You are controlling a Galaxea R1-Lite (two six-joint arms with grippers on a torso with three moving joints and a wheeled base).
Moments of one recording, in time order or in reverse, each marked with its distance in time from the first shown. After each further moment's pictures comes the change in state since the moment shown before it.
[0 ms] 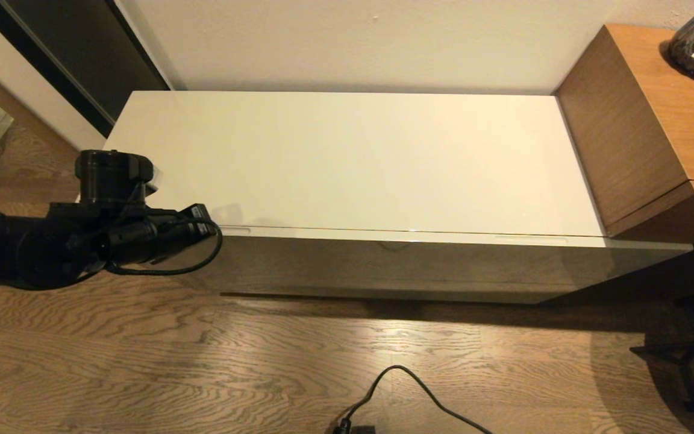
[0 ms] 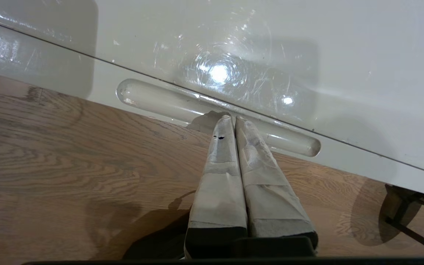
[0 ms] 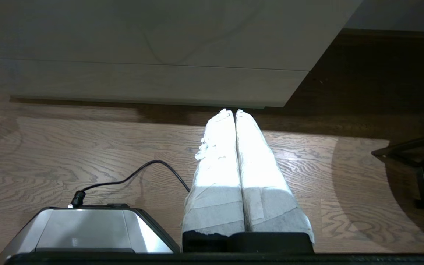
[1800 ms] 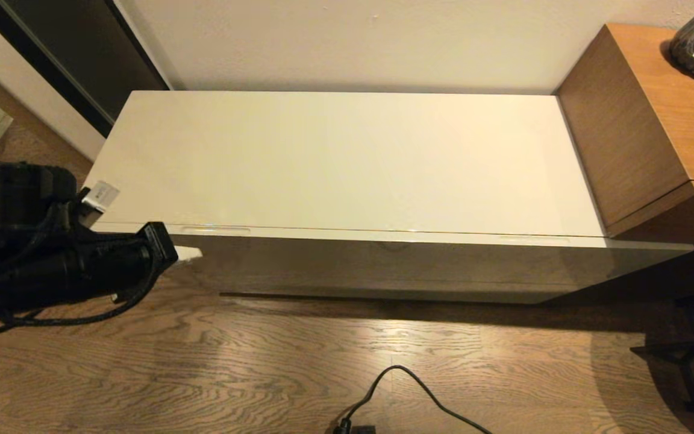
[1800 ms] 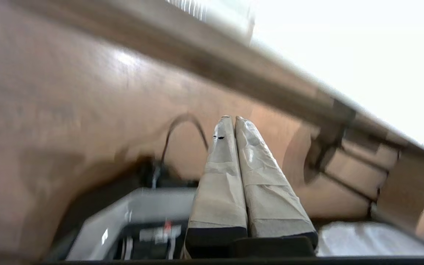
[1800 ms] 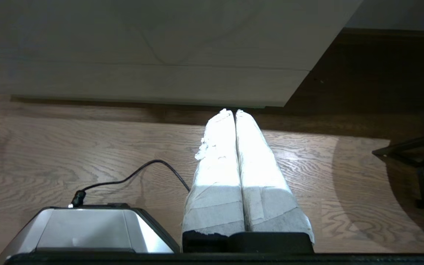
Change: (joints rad) left arm 0.037 -0.285 0.210 0.081 -0.248 -0.124; right arm 0.000 0.000 0.000 0.000 0.000 0.000
